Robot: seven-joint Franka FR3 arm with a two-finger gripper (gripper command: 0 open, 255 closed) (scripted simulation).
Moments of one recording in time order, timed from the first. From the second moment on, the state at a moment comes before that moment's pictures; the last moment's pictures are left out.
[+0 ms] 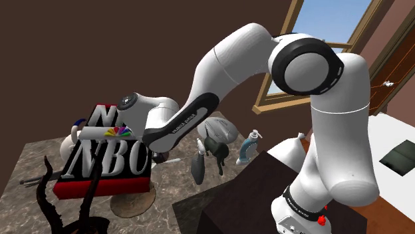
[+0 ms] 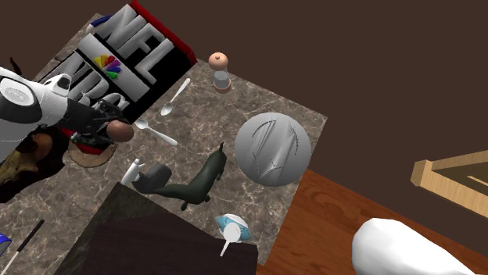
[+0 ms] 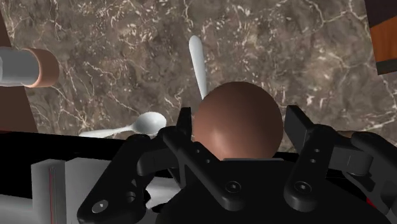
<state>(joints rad) 0.48 0.50 0.06 -1.92 -0.46 2.21 -0.14</state>
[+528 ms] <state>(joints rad) 0.61 0.58 0.12 -1.77 -0.44 2.14 0.00</state>
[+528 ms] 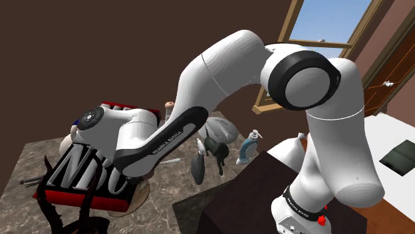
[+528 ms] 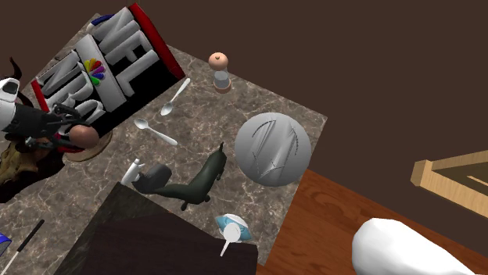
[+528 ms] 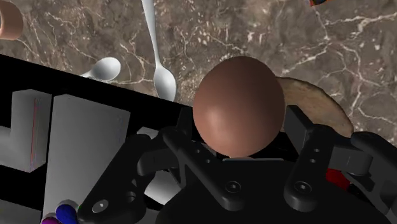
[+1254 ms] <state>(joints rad) 0.65 0.67 0.13 -1.70 -0.46 2.15 0.07</state>
